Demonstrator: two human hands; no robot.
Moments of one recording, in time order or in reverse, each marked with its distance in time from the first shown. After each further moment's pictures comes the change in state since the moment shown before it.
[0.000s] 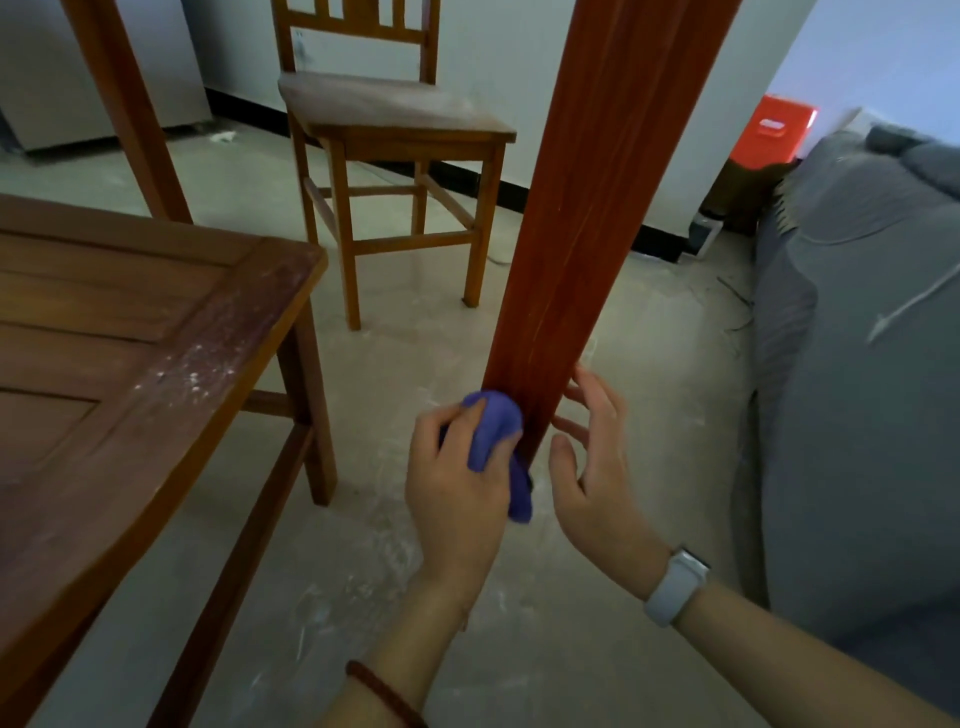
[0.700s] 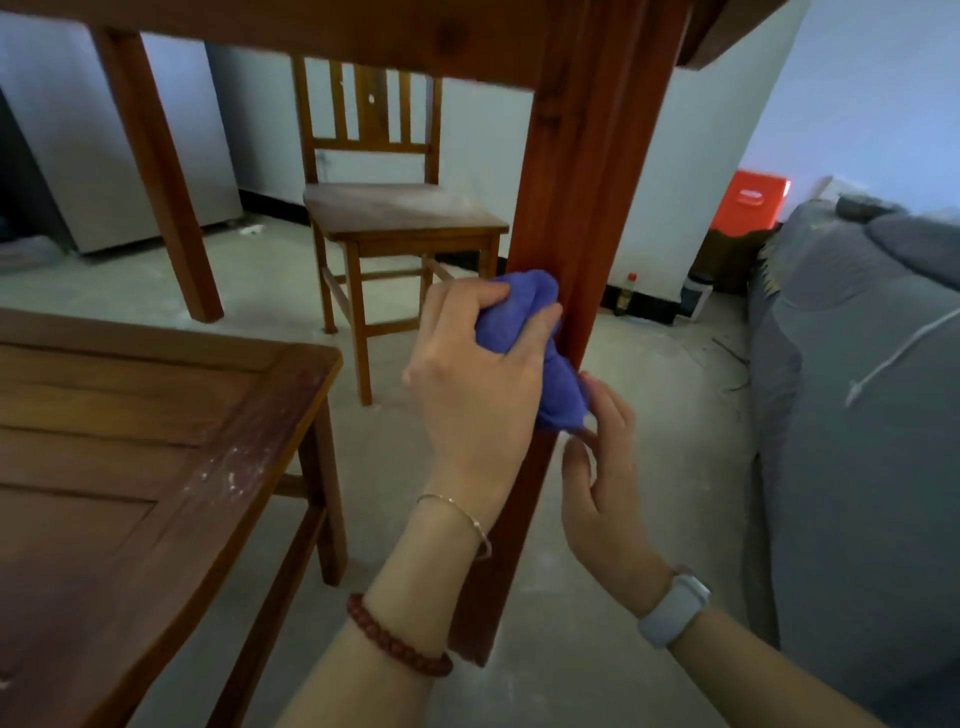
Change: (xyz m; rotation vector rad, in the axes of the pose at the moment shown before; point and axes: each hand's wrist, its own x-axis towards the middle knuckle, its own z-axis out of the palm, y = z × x) left_hand 0.106 0.132 -0.028 -0.162 0.172 0.247; right_hand 0.049 -0.044 -0.025 0.098 0.166 -0.125
